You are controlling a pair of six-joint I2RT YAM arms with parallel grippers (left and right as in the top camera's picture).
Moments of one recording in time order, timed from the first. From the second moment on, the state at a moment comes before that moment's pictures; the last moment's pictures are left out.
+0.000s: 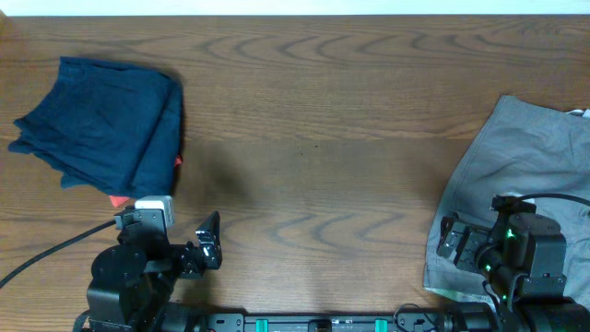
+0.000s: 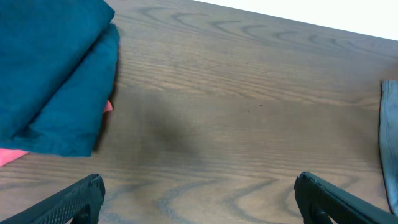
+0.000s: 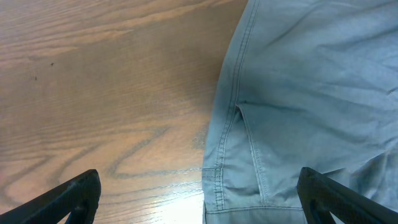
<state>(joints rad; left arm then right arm) -0.19 0.37 0.80 -0.98 0.05 -0.28 0.03 0.53 0.80 -1.15 0.04 0.31</state>
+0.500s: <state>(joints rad) -0.19 0.37 0.79 -0.98 0.04 -0.28 0.03 0.14 0.50 -0.68 -0.01 0.12</state>
